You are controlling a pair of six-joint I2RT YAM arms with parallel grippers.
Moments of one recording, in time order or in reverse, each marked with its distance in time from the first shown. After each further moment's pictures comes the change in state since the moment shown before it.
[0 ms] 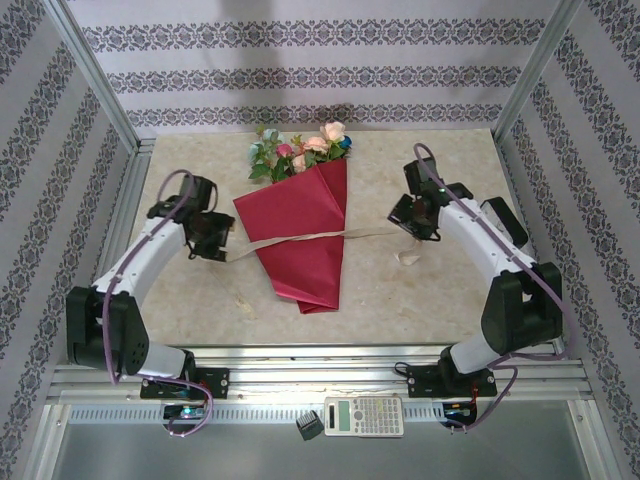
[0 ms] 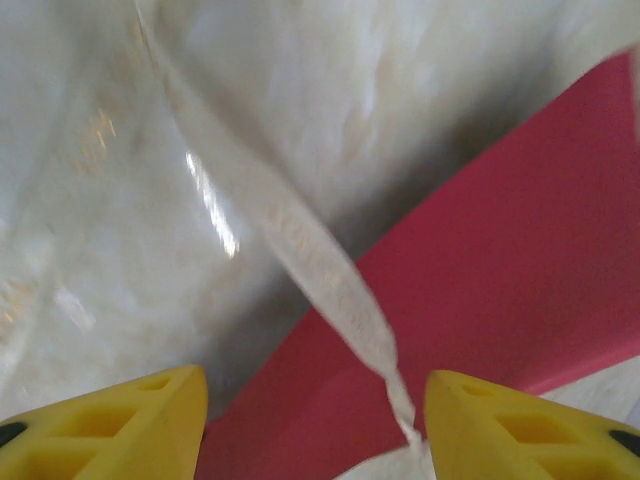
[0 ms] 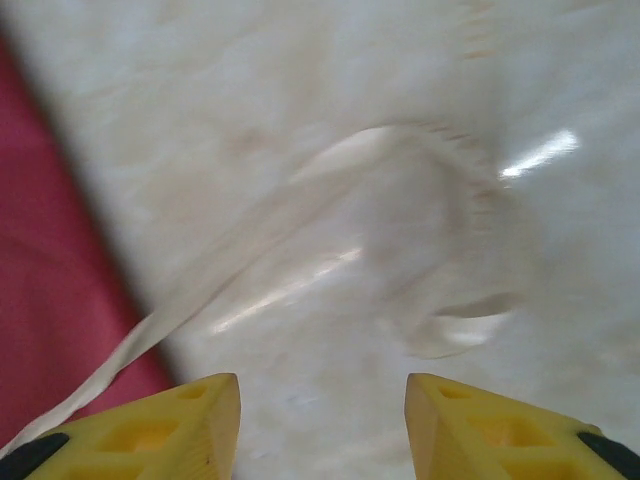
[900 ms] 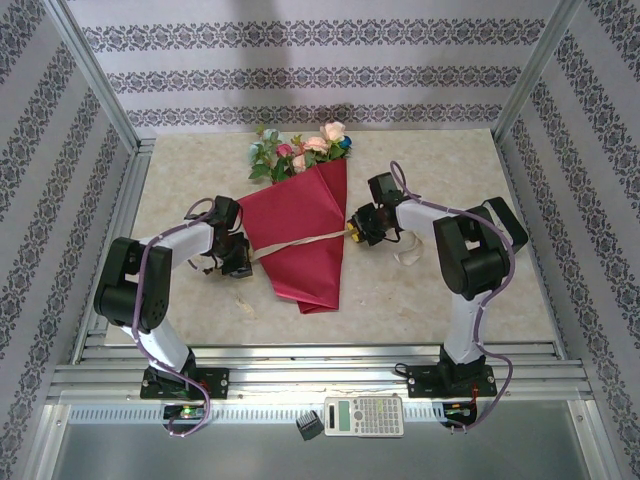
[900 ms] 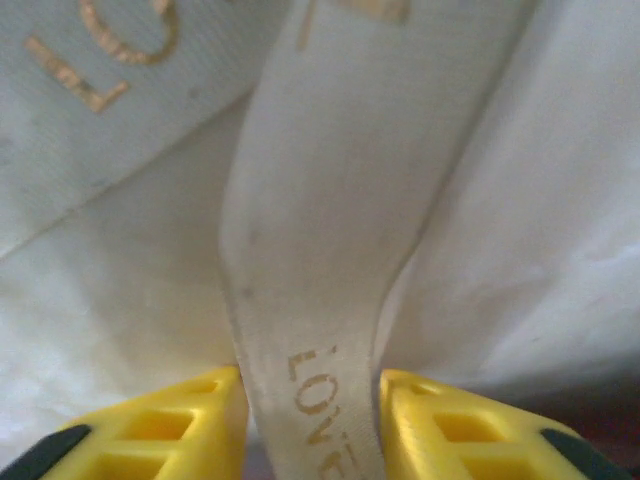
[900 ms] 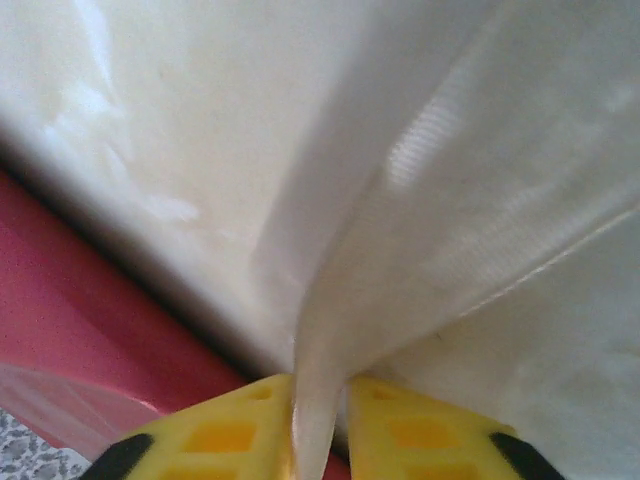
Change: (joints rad) left arm -0.052 0.271 -0.118 0.237 0.062 -0.433; right arm 0.072 0.430 -0.020 0.474 -0.346 0.615
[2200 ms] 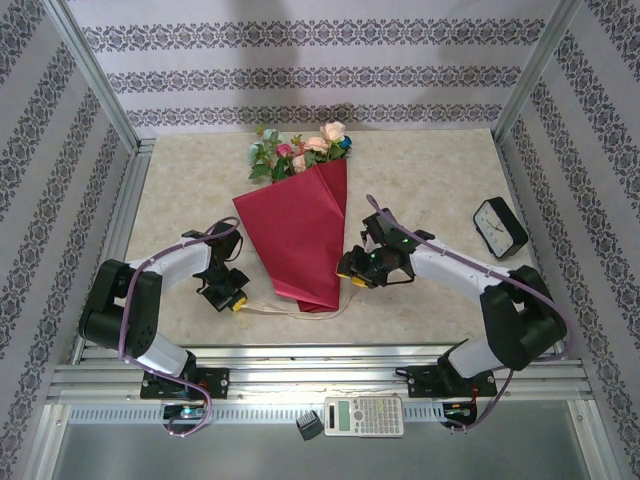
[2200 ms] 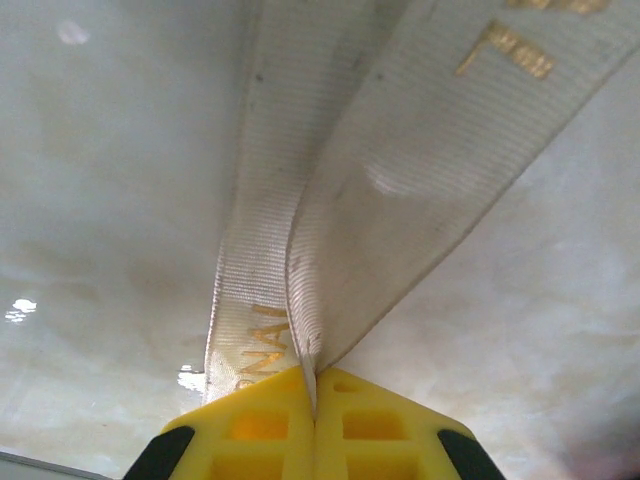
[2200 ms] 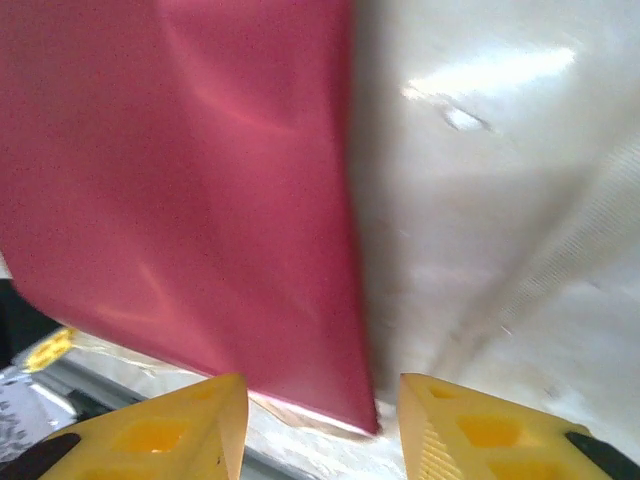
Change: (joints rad) left arm -0.071 -0.166 -0.152 -0.312 0.000 0.929; right arm 0.207 -0.482 -0.354 -0.138 -0.091 -0.572
